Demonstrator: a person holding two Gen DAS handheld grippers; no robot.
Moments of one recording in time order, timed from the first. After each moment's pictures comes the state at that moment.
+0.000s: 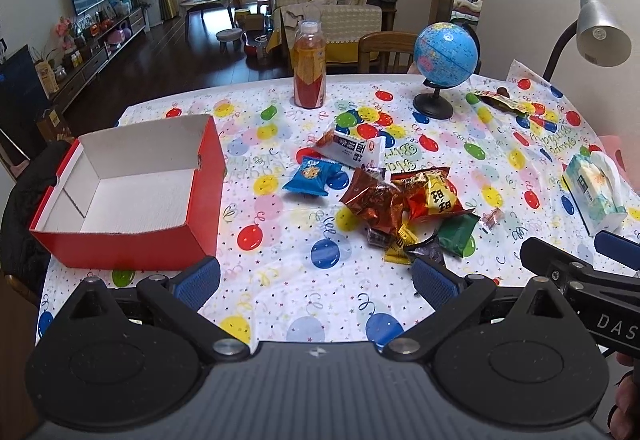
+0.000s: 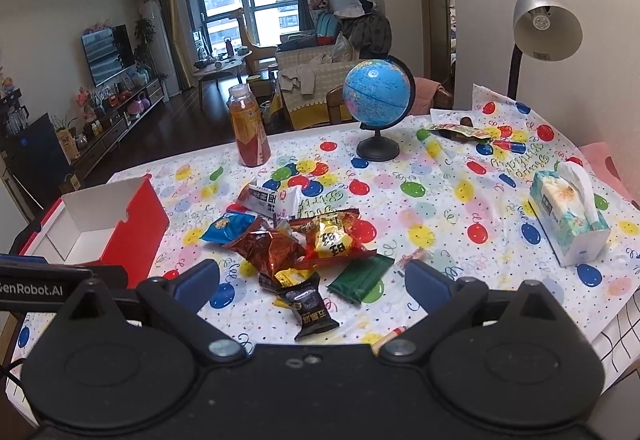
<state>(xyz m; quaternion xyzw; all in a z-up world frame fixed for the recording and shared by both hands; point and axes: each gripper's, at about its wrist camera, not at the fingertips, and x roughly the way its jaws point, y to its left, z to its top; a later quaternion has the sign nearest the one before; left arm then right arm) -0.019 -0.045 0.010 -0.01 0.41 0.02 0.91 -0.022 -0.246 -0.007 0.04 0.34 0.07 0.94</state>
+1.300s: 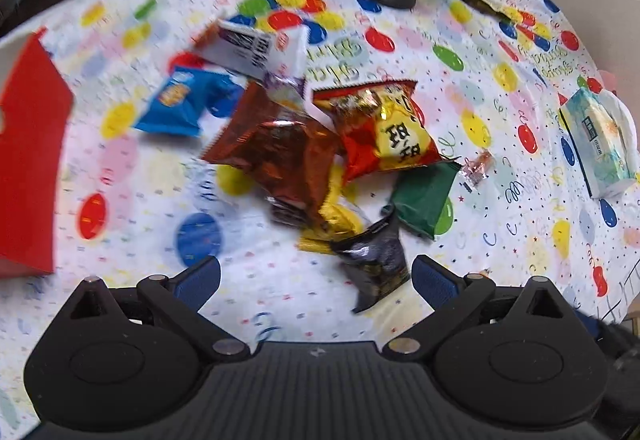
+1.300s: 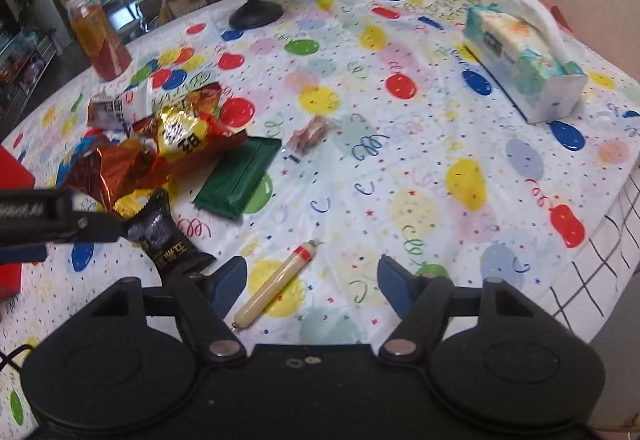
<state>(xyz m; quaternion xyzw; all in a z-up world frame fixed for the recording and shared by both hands) 0.133 -0.108 -0.124 -0.04 0.56 -0.07 0.82 0.047 -0.294 -0.132 0.09 0.50 -0.06 0.86</state>
